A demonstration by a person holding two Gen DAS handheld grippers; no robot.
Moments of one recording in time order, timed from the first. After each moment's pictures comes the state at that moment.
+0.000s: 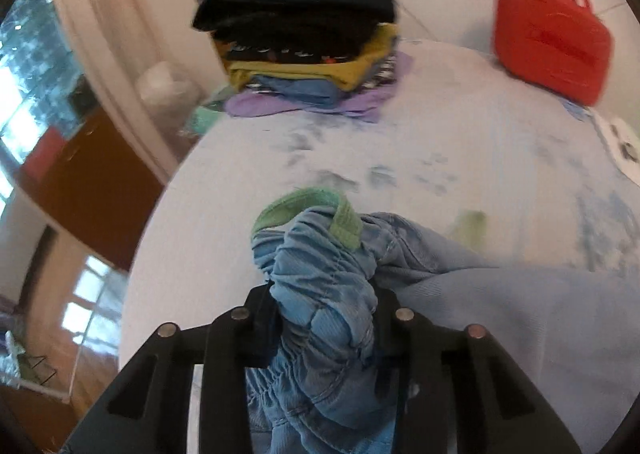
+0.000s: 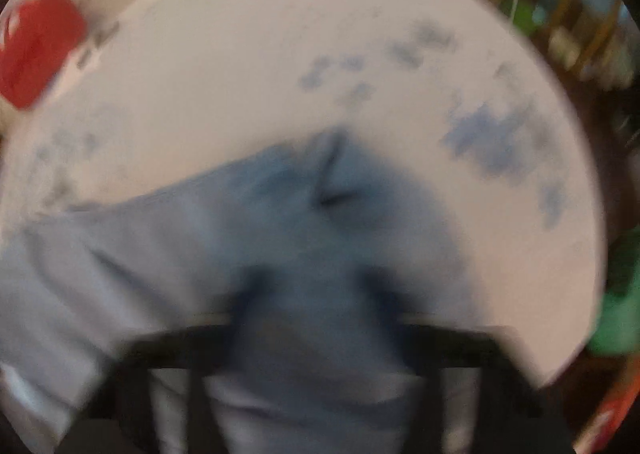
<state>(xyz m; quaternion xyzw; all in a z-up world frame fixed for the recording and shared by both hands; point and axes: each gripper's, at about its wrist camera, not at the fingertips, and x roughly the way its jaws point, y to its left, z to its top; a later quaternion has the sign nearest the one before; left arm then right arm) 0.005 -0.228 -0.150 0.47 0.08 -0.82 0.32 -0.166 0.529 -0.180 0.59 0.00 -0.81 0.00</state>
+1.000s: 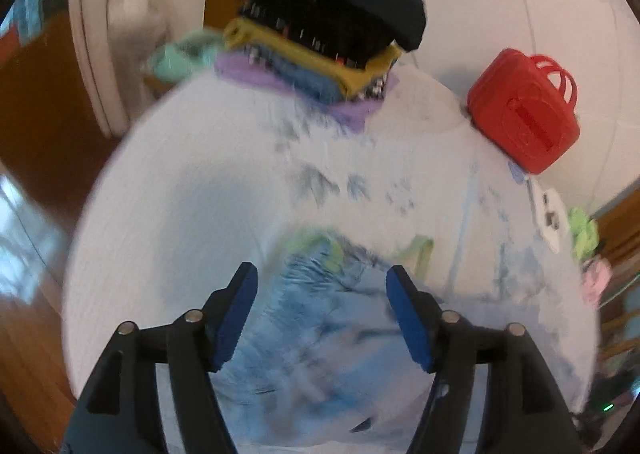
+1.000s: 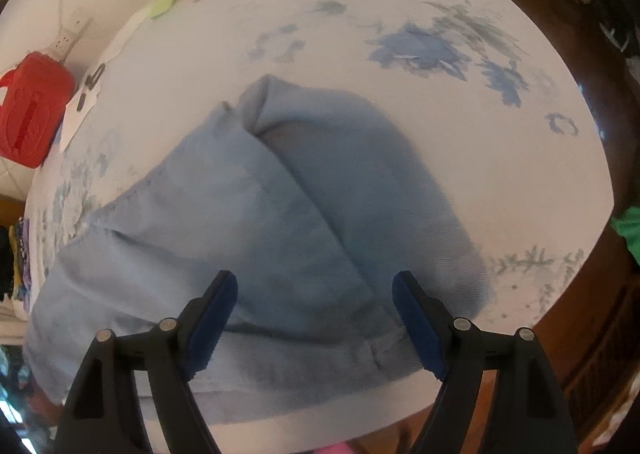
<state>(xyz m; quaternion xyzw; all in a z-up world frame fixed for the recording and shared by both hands) 0.048 -0.301 -0.111 0.44 0.26 -0.83 0.21 -0.110 0.569 -0.183 0.62 -0.16 -0.77 -0.01</state>
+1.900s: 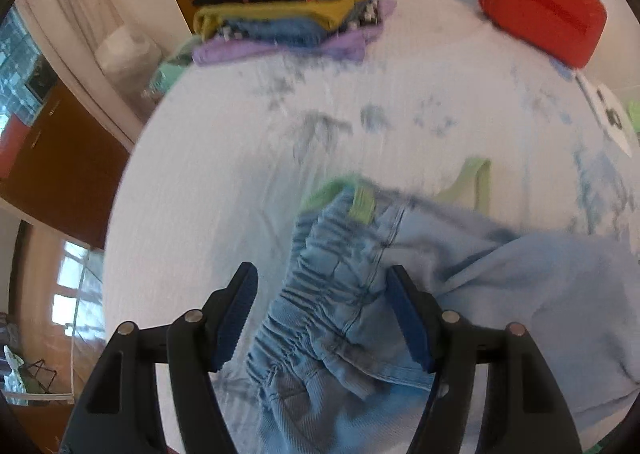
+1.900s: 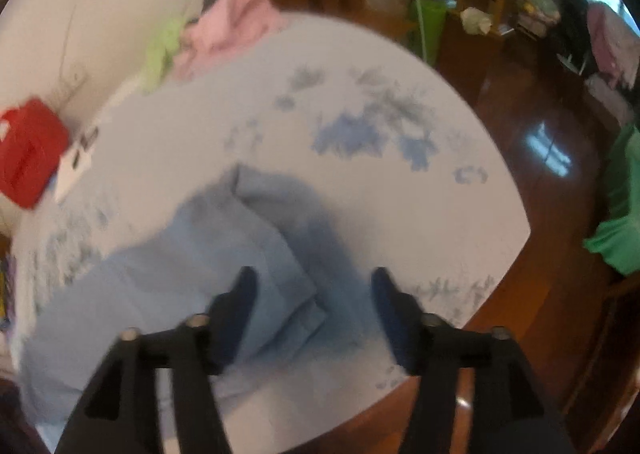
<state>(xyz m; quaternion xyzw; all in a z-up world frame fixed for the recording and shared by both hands) 0.012 -0.250 -0.157 0.54 0.11 -0.80 0.24 -0.073 0.614 -0.115 0.51 -0.15 -0.84 -0.08</state>
